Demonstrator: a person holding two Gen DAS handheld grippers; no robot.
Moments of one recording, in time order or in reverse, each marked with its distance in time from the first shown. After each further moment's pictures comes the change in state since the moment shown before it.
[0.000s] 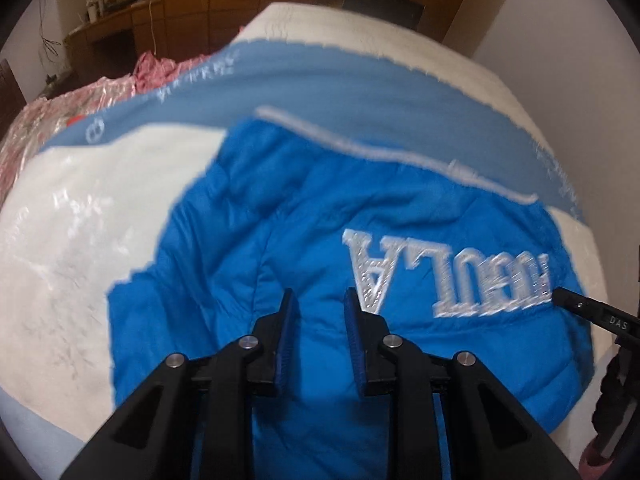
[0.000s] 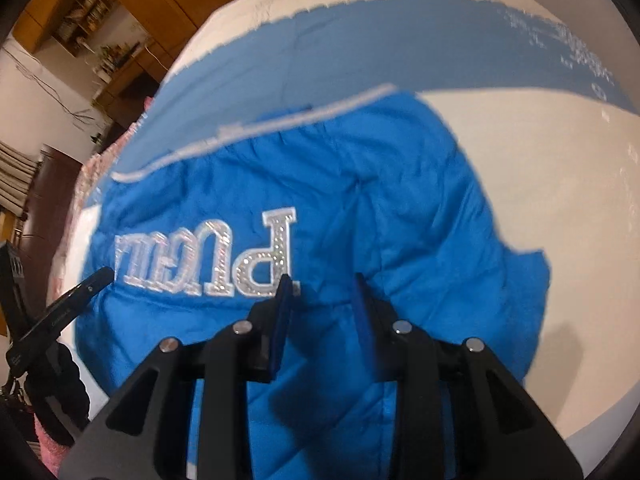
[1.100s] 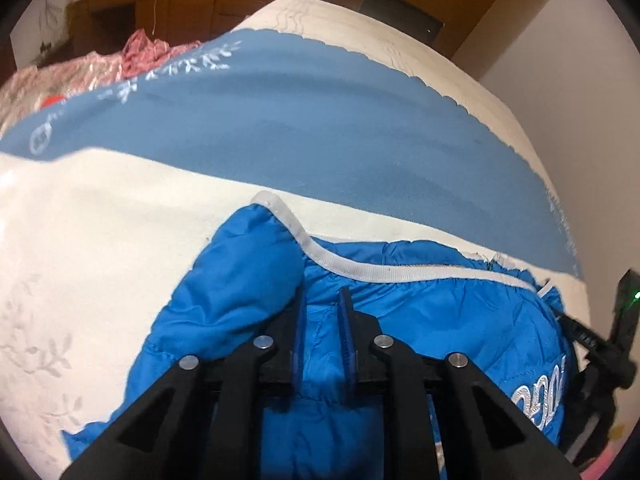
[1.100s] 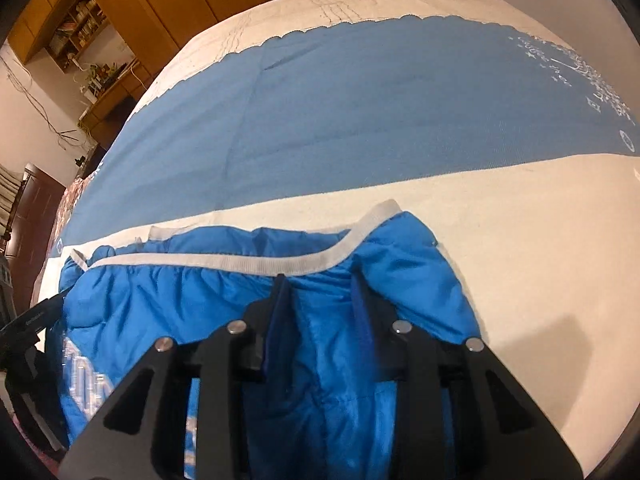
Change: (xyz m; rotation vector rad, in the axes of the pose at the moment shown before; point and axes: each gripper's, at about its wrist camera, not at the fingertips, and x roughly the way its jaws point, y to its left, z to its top) left arm 0.062 0.032 0.076 -0.100 -0.015 -0.083; right arm 0.054 -0.027 0.077 0.002 -0.118 -0.042
